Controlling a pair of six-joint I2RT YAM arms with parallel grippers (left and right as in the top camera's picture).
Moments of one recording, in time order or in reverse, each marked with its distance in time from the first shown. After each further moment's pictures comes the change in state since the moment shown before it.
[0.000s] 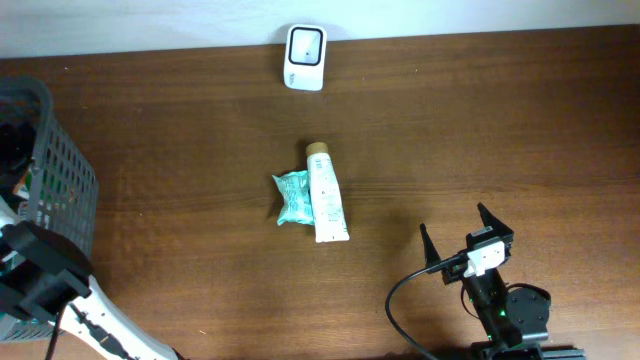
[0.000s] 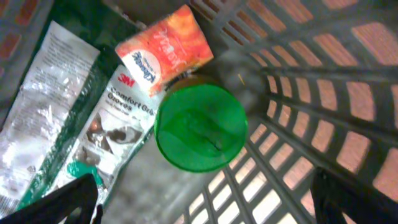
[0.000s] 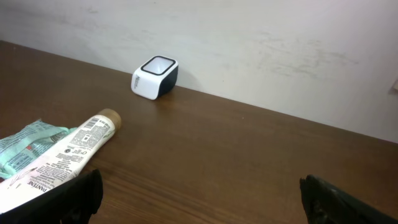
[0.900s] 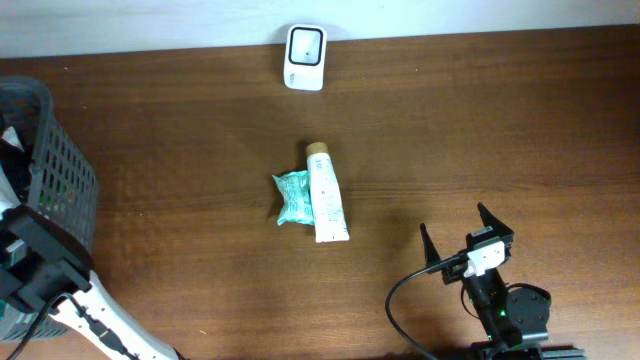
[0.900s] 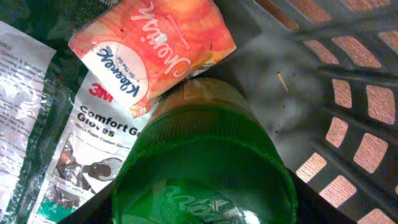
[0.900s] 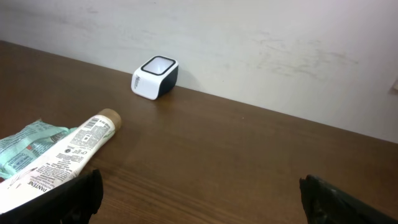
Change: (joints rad) left arm -0.010 0.053 -0.180 0.140 -0.067 0.042; right arm 0.000 0.000 0.000 0.000 0.000 -0.001
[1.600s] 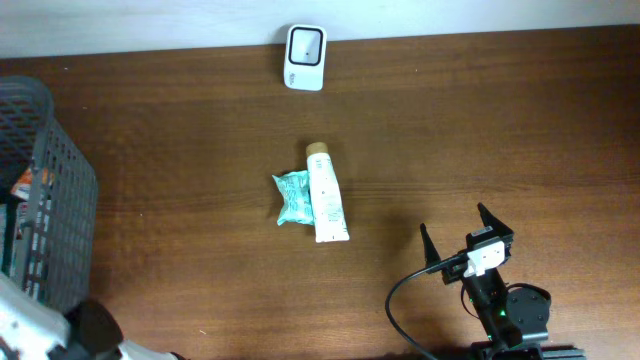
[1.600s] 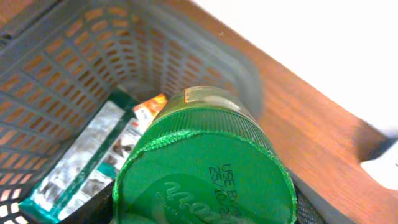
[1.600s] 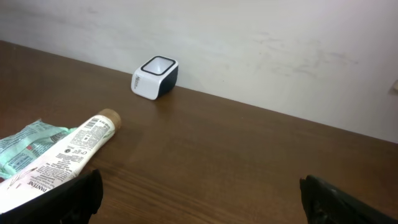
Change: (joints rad) left arm -0.020 -0.553 0.294 -0.192 0.144 -0.110; right arm 0.000 0.000 0.000 0.000 0.000 0.000
